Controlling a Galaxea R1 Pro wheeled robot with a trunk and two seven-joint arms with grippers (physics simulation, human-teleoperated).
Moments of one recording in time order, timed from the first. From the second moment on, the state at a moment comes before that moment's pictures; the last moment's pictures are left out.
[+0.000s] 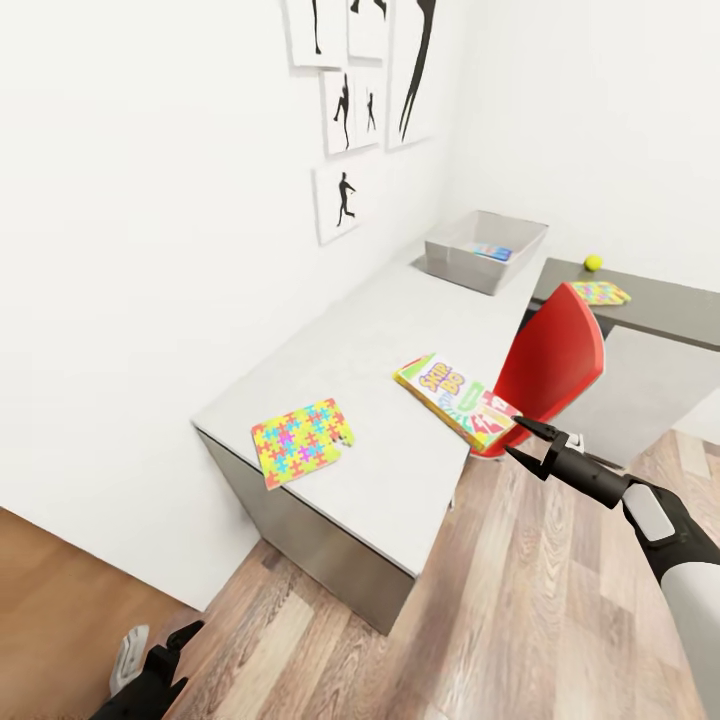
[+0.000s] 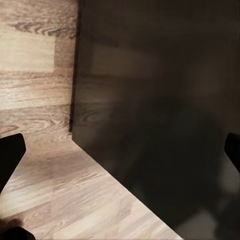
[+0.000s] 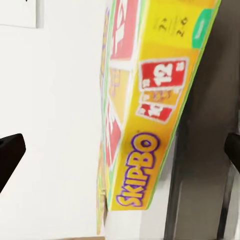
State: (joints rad) left arm -0.13 0.11 0.42 -0.87 1.01 0.62 -0.28; right arm -0.83 -0.35 -0.29 -0.57 -0.72 0.93 0.97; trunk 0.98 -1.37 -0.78
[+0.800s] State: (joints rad) left arm -0.13 0.10 0.42 -0.87 1.01 0.62 -0.29; right arm -0.83 -0.35 -0.29 -0.57 -0.72 0.93 0.97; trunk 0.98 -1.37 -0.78
